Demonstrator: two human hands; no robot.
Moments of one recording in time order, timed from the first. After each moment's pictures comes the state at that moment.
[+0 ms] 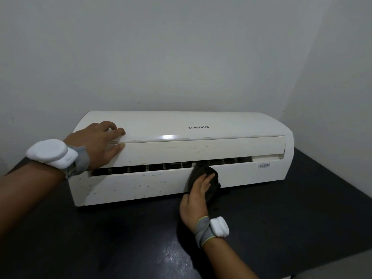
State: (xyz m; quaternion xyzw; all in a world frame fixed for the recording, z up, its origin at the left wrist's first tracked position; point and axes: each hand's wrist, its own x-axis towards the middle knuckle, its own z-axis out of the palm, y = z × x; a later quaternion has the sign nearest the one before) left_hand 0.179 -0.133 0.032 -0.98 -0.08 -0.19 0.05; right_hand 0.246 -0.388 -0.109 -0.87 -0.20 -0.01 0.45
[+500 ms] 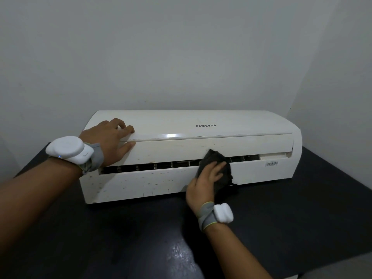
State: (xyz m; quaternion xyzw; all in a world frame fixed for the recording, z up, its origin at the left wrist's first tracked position) left_hand 0.181 -0.140 0.038 -0.97 -0.11 -0.17 0.10; right_hand 0.247 -0.371 -0.081 -0.88 -0.13 -0.09 0.46
